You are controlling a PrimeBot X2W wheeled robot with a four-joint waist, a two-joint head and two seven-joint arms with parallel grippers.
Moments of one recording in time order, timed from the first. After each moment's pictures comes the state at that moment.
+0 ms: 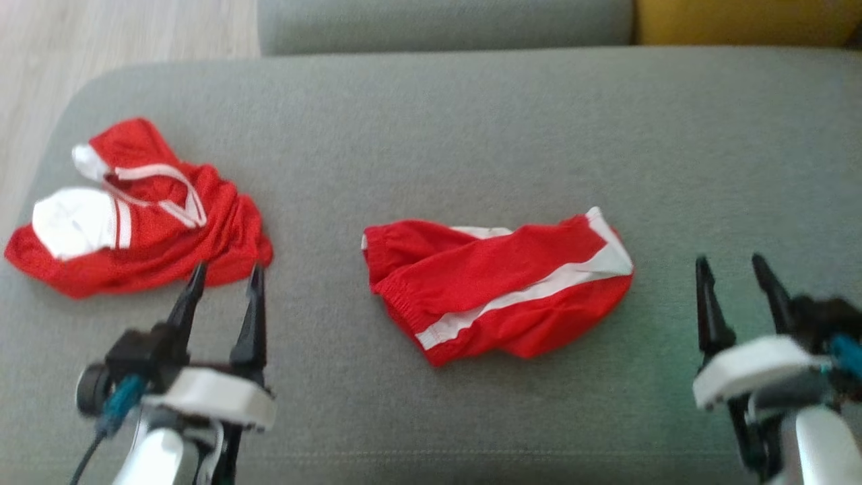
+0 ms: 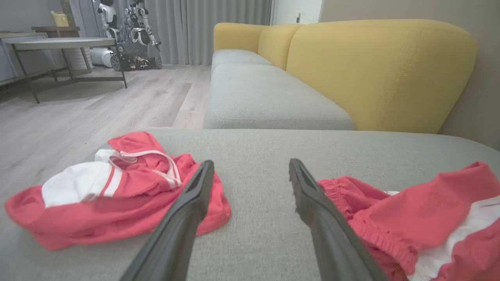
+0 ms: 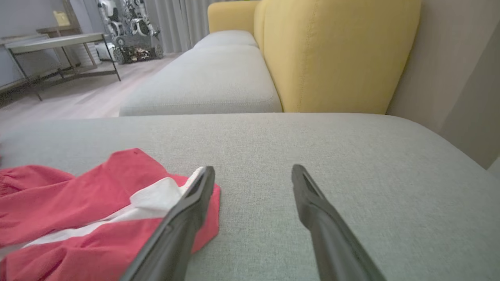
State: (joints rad) left arm -0.03 0.26 -0.30 0.07 -0.35 0.13 -0.24; right arm -0.01 -0.04 -0.09 0.09 0.06 0.12 0.04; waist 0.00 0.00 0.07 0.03
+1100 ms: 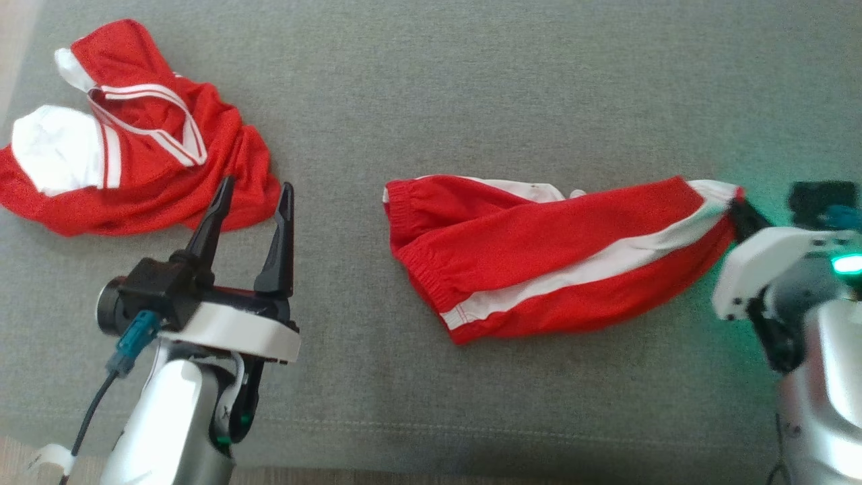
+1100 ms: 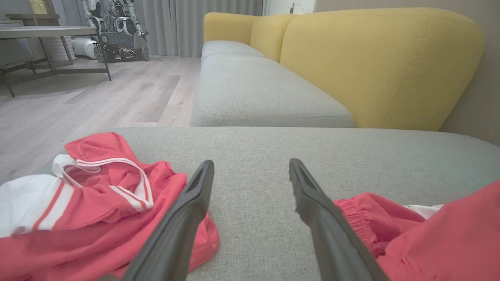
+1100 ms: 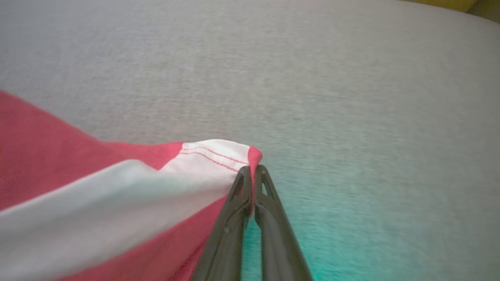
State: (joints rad) left arm -0.22 0.18 -0.30 0.11 -0.29 0.04 -0.25; right arm -0.36 -0.14 -0.10 0.38 0.04 0.12 0.35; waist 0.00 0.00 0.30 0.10
